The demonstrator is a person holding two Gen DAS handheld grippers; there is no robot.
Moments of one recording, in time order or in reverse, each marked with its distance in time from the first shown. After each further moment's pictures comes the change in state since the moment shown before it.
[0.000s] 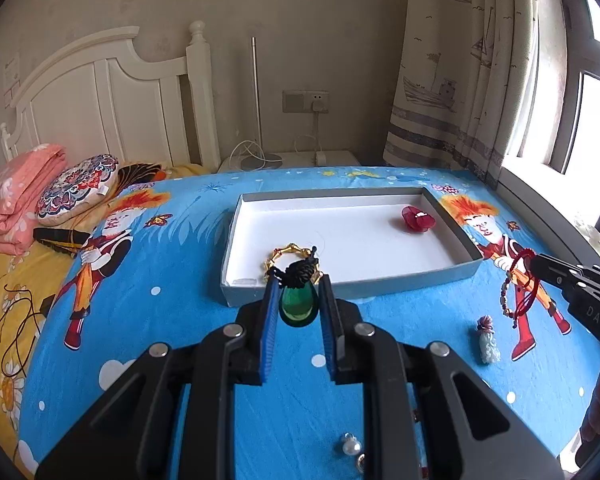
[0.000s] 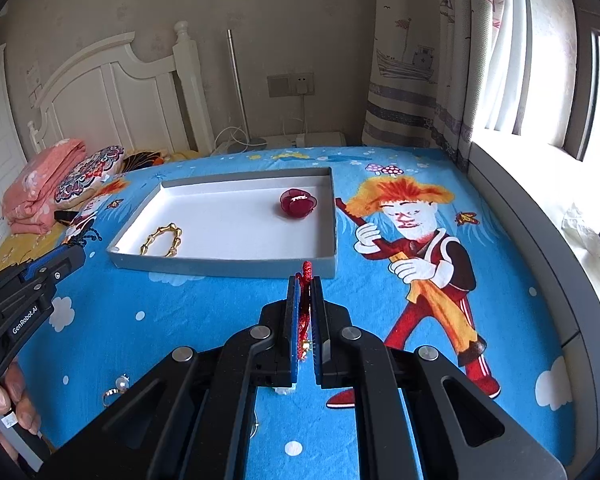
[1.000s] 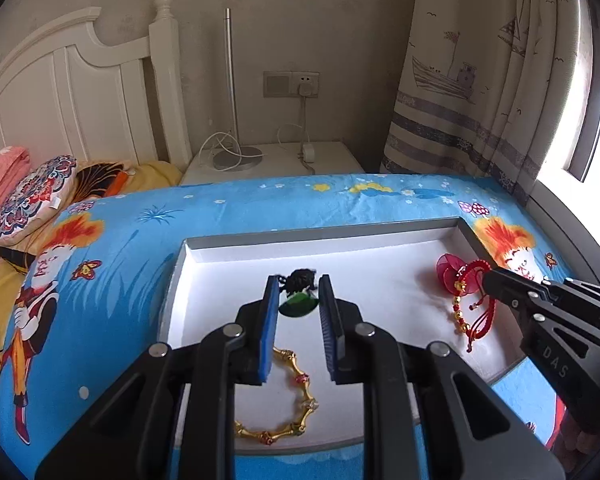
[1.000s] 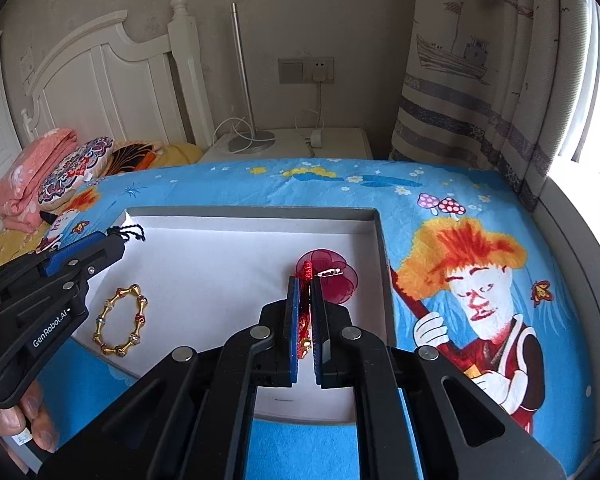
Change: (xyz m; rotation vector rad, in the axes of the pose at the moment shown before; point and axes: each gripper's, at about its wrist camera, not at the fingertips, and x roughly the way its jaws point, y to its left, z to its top) left arm 0.148 -0.010 0.069 0.012 0.070 -0.062; right arm 0.134 0.022 0.071 -0.039 0.064 0.017
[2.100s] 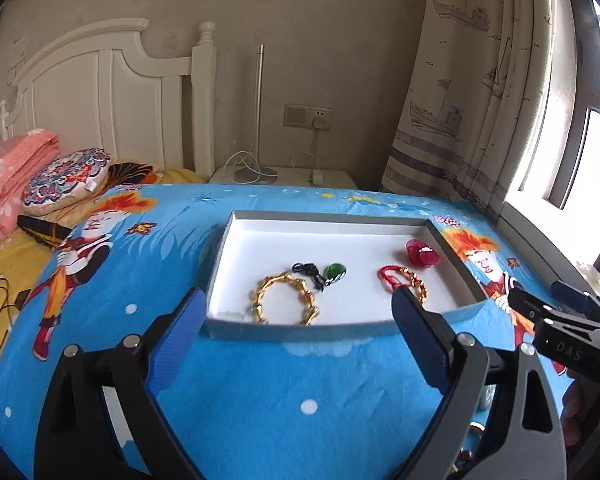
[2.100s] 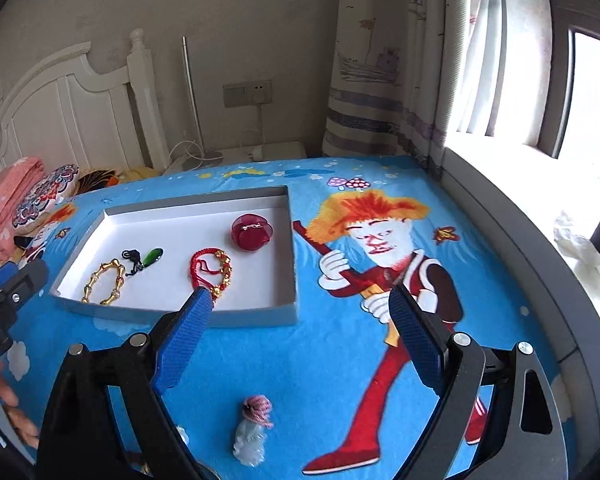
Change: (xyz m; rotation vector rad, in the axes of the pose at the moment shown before) left arm -0.121 0.007 -0.070 -0.091 -0.129 0.032; right arm -0.093 -0.029 -0.065 0.094 -0.098 -0.172
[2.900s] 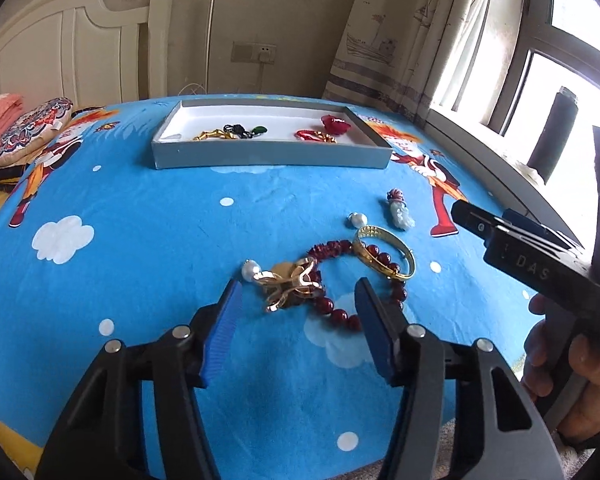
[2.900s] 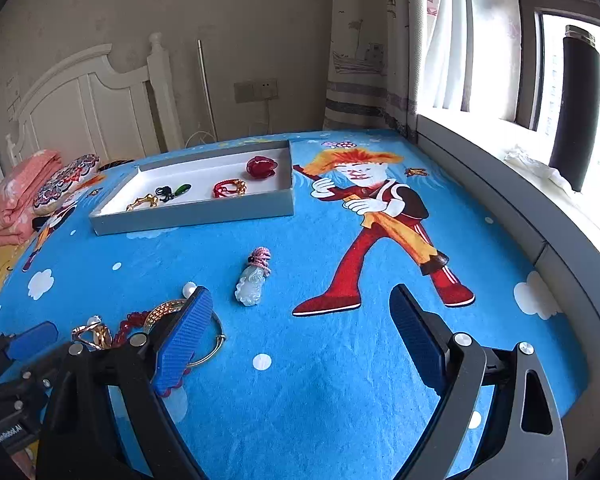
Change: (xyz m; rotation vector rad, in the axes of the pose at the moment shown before) left arm -0.071 -0.035 -0.122 0.041 0.208 -0.185; right arm -0.073 -0.013 -0.095 0.016 -0.029 0.040
